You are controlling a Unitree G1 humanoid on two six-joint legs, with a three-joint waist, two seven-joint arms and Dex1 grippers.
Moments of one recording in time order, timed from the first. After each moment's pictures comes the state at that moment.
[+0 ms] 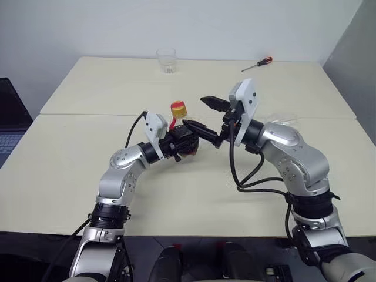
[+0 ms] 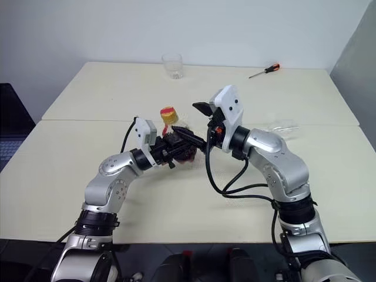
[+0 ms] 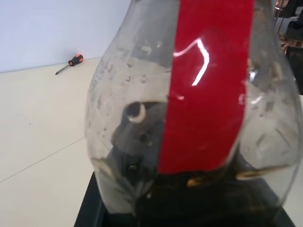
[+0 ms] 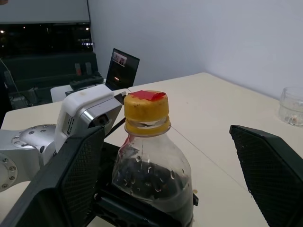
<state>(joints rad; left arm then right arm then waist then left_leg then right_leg) -0.49 0.35 0.00 0.08 -0.41 0.25 -0.86 -0.68 -0.26 0.13 -0.32 0.45 0.70 0.57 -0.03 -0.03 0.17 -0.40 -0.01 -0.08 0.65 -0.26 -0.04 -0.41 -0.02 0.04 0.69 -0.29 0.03</state>
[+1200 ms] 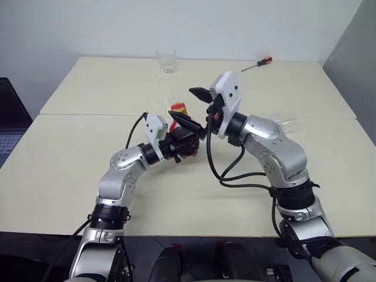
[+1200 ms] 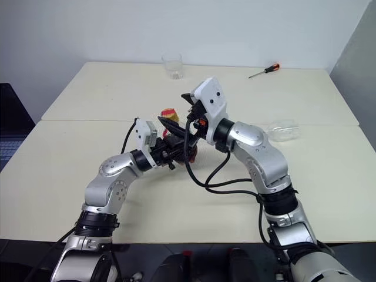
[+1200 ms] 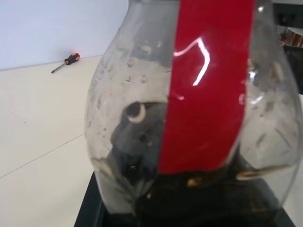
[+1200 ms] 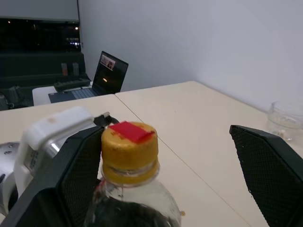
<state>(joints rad) -0.48 0.35 -0.01 0.08 -0.41 0.25 -0.88 -0.76 -0.19 0.19 -0.19 0.33 0.59 0.54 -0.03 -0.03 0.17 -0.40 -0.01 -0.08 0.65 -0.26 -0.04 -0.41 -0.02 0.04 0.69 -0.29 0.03</state>
